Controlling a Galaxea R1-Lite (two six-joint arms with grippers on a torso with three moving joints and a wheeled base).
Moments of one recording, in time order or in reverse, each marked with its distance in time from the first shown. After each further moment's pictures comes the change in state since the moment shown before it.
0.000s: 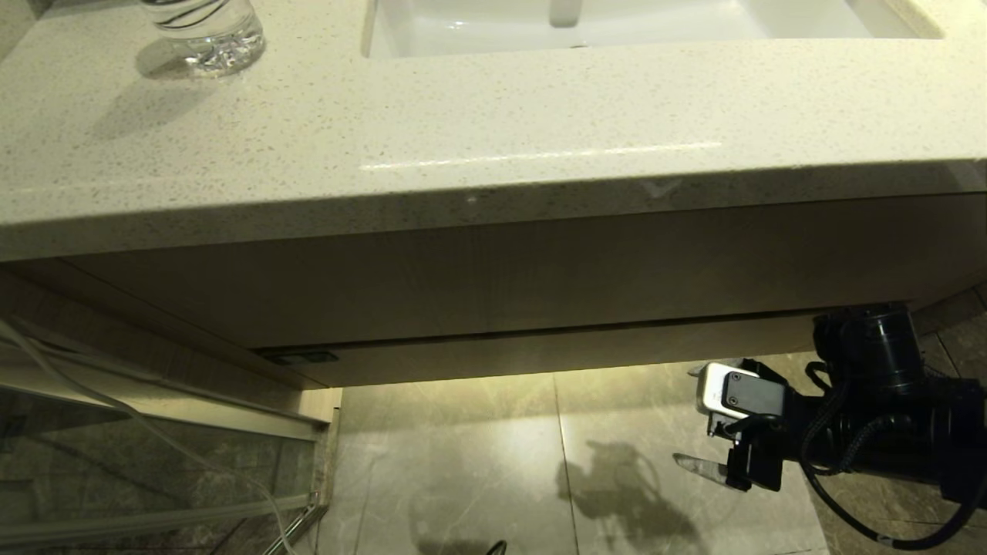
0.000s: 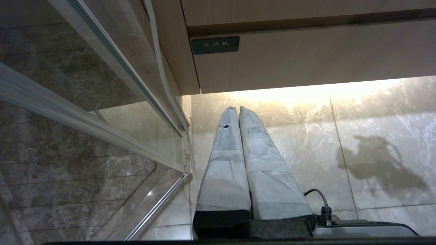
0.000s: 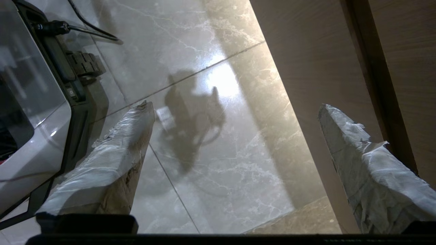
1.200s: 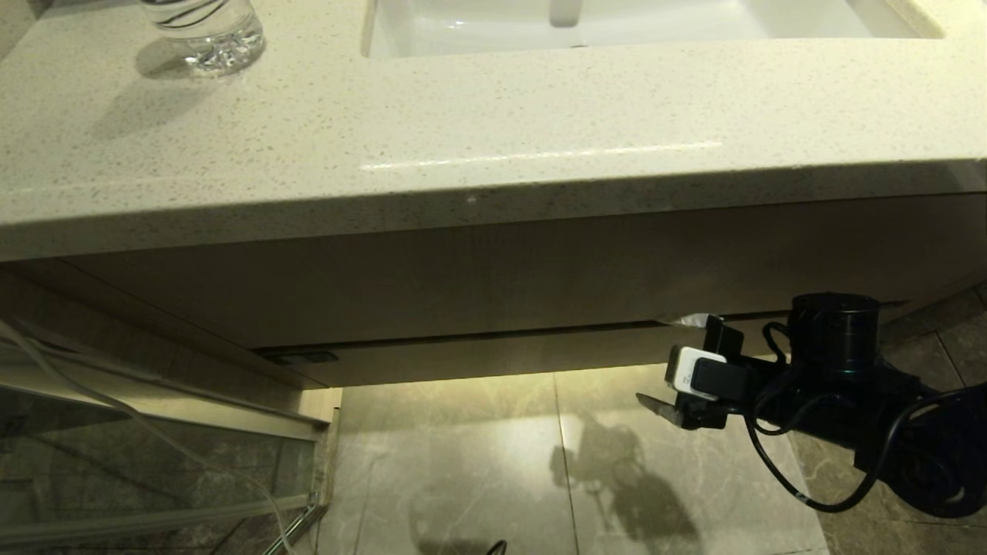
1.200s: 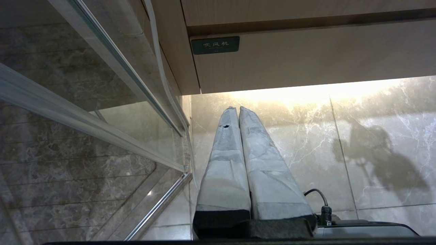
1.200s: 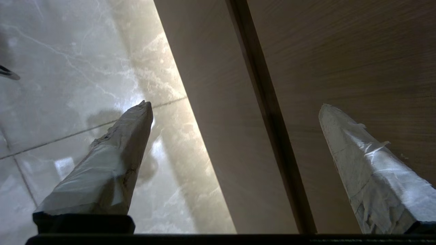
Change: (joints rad) left arm 0.000 0.000 0.000 0.000 0.000 0.000; right arm -0.040 0.215 -0.004 -0.508 0.095 -0.194
